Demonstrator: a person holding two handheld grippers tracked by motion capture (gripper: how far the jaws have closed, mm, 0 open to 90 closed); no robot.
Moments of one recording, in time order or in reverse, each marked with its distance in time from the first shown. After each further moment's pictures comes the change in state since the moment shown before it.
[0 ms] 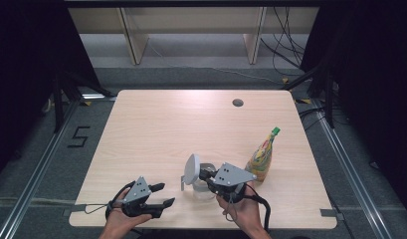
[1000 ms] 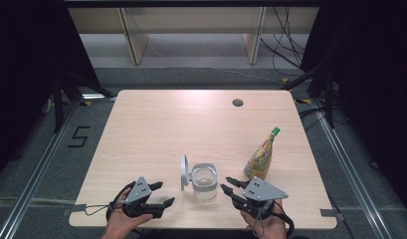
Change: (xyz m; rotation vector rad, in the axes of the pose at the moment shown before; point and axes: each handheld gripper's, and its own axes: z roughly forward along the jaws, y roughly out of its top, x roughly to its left) left arm -0.001 -0.001 0.002 0.010 0.047 0.006; right arm -0.002 -0.050 -0.063 0.064 -0.119 0.130
